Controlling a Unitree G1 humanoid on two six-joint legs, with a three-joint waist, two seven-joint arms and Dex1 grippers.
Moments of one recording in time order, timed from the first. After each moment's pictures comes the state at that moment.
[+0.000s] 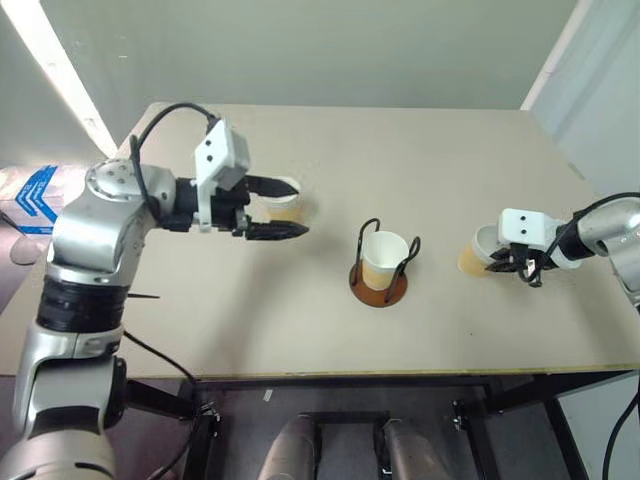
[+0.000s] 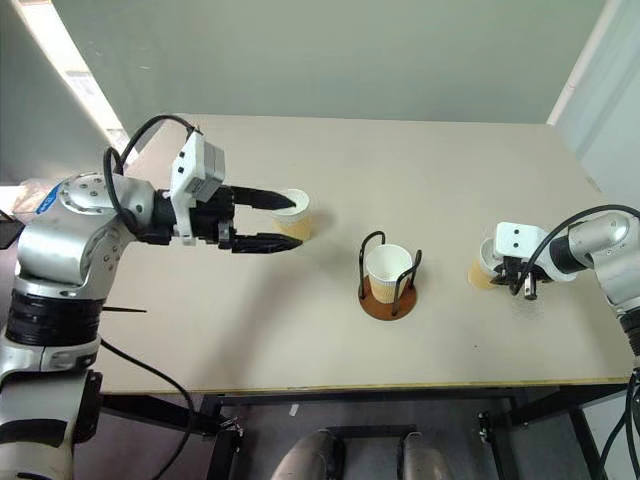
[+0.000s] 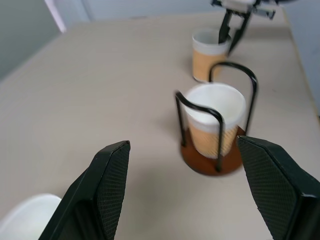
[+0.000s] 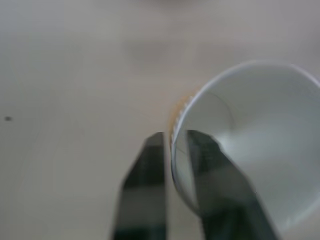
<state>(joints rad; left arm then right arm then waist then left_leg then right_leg) -0.80 0.83 -0.04 -0.02 -0.43 0.64 -1.27 -0.73 -1.05 0.30 0.28 -0.01 0.21 1.39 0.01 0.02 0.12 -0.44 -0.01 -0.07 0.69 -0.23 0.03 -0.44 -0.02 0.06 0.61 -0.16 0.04</state>
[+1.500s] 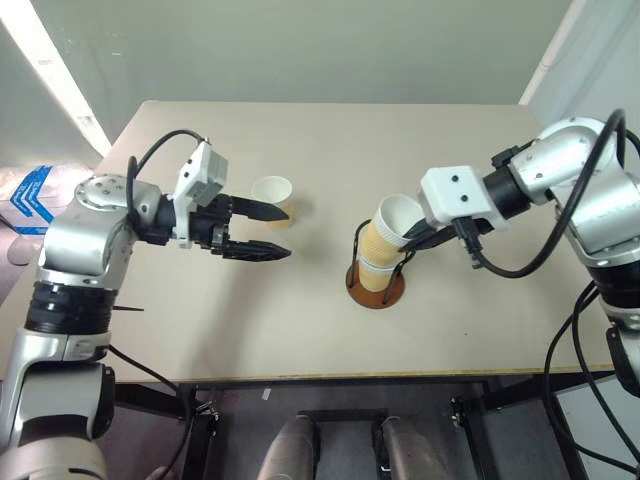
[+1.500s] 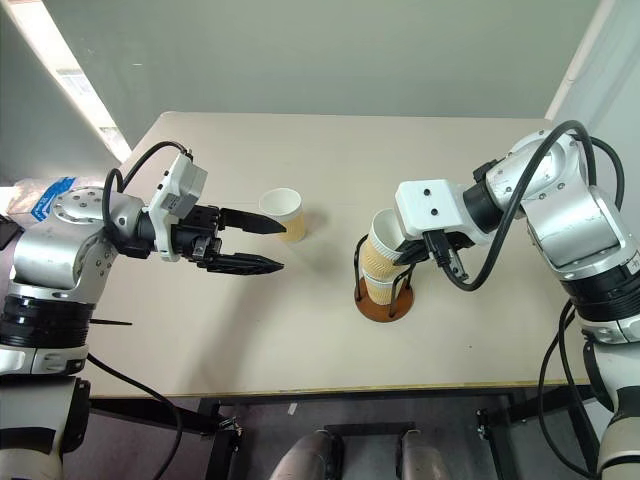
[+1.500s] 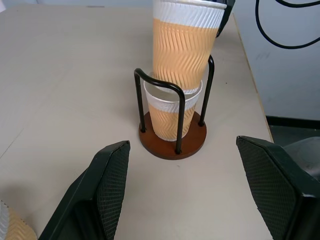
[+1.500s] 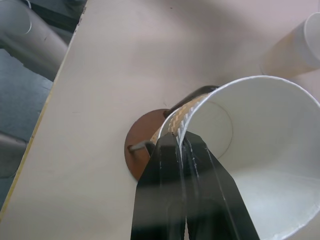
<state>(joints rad) -0.77 0.86 -0.04 0.11 -0.47 0.55 -1.45 -1.05 -0.86 0.39 -0.14 0.14 0.46 1.55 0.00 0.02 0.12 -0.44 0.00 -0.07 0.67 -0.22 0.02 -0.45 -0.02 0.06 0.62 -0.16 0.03</state>
